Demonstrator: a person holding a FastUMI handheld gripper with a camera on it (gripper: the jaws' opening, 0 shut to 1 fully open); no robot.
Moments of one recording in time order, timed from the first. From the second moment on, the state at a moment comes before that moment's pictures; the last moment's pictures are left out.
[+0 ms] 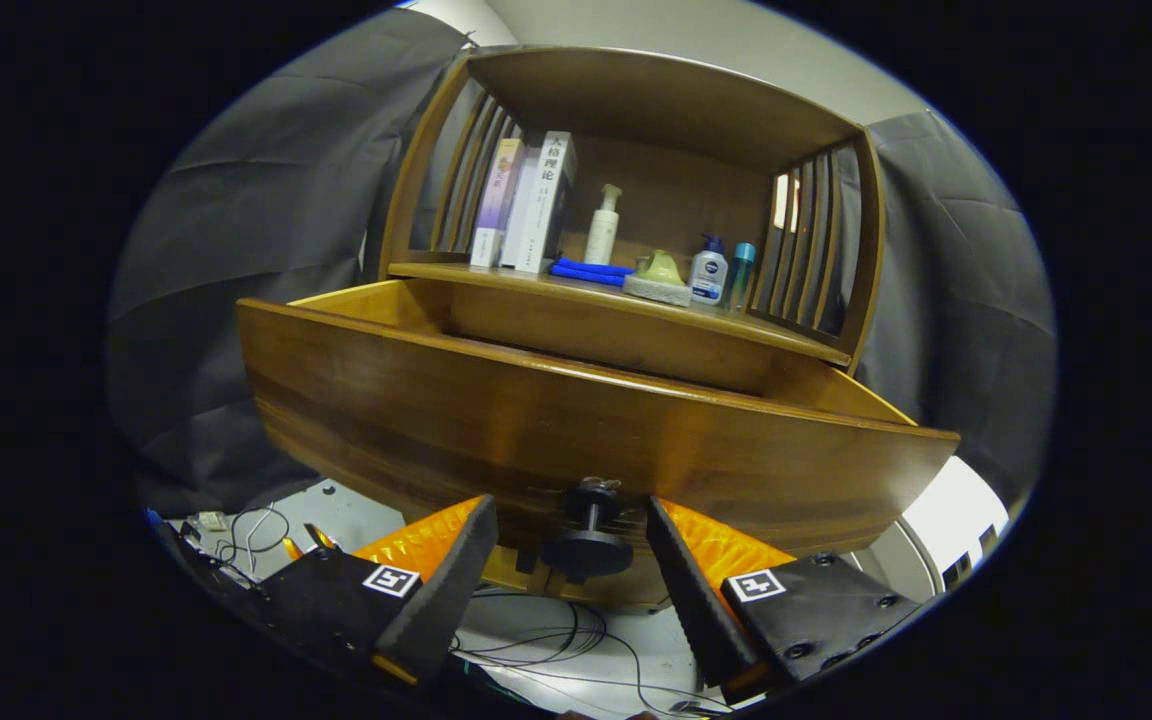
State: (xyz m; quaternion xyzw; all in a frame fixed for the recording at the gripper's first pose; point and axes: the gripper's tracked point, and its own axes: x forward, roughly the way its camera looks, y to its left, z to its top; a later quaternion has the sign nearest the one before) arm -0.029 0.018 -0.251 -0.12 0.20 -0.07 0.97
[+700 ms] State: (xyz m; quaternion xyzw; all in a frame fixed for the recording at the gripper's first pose) arm 0.013 0.011 -0.246 -0.12 0.17 -0.10 0.97
